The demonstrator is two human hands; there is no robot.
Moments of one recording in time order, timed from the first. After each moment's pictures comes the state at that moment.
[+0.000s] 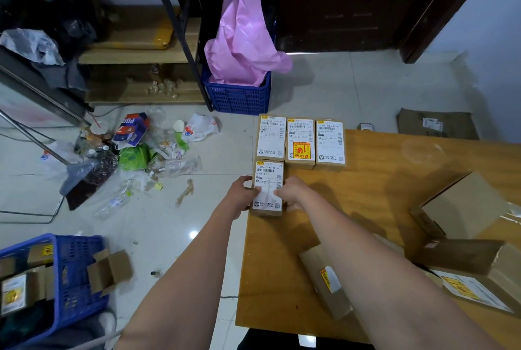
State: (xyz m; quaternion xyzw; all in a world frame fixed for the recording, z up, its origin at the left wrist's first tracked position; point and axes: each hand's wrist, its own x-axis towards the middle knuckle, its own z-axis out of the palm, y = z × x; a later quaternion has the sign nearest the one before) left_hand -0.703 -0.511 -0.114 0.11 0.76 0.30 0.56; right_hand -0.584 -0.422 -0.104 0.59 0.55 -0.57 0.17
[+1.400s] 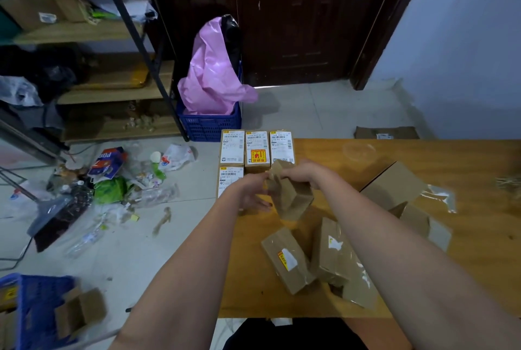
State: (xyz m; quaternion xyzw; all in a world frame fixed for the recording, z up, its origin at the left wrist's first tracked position) left_hand -0.590 -0.478 -0.013 0.14 0.65 0.26 0.70; right_hand -0.457 -0.393 0.019 0.62 0.59 -0.51 0.10
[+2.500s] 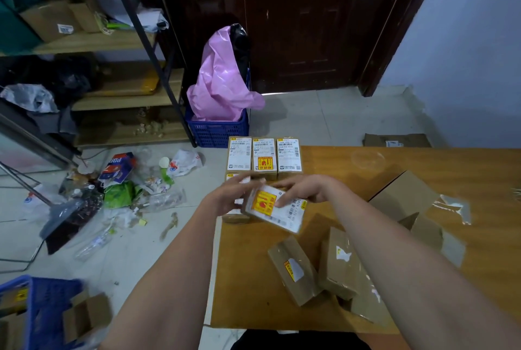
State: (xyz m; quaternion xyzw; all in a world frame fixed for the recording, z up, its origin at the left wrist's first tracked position) left_hand -0.642 -0.501 -0.016 0.22 0.67 0.32 0.63; right_hand -0.458 -0.386 0.002 0.42 0.60 -0.65 0.22
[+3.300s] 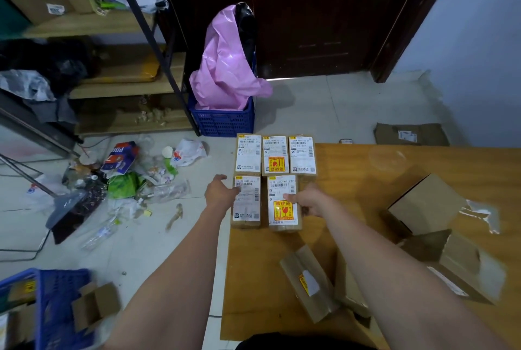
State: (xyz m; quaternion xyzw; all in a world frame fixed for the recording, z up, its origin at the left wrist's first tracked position) left_hand -0.695 -0.489 -0.081 0.19 0.87 0.26 0.37; right_hand -0.493 -0.384 -0.079 0.64 0.45 -0.62 0.07
